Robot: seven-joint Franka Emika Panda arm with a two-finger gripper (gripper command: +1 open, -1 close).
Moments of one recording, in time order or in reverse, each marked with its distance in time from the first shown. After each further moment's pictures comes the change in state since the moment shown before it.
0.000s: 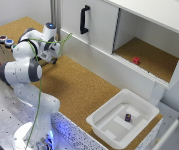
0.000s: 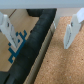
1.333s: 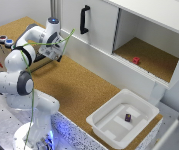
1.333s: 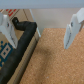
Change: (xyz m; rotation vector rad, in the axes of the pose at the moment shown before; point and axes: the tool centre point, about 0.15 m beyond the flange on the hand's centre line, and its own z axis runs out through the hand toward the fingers) arm -0.032 0.038 -0.079 -0.078 0.037 0.045
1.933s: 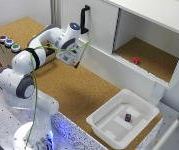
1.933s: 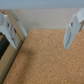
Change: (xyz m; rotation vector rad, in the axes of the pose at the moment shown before) arm -0.004 0.074 -0.045 0.004 -0.054 0.017
